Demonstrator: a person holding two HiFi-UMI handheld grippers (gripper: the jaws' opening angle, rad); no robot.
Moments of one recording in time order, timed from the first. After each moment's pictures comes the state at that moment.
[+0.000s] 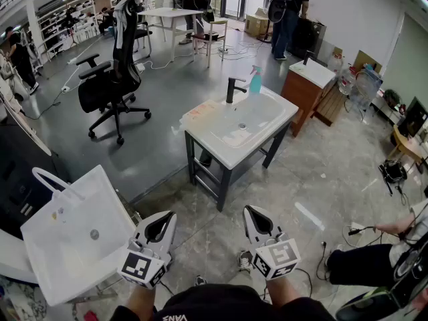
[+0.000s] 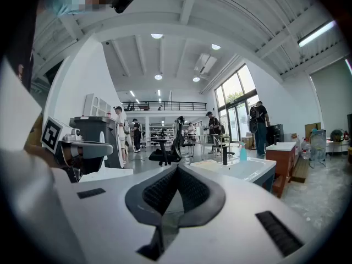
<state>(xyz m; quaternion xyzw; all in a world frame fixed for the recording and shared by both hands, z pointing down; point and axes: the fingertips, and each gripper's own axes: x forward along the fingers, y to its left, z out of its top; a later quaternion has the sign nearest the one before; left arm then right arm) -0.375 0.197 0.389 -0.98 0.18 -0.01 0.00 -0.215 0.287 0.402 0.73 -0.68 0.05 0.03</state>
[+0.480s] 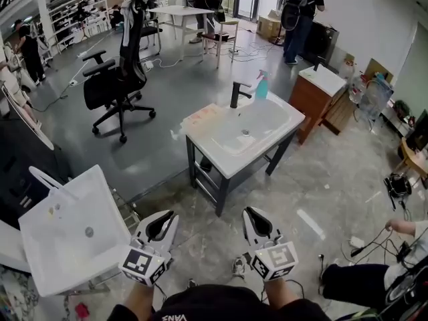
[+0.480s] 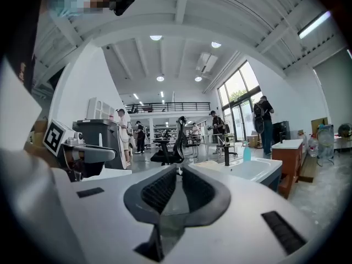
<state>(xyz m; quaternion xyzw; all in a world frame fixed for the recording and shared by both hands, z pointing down) -0.317 0.180 0.407 -0.98 0.20 -0.04 -0.02 -0.155 0.265 0.408 0.72 -0.70 0.05 0.02</state>
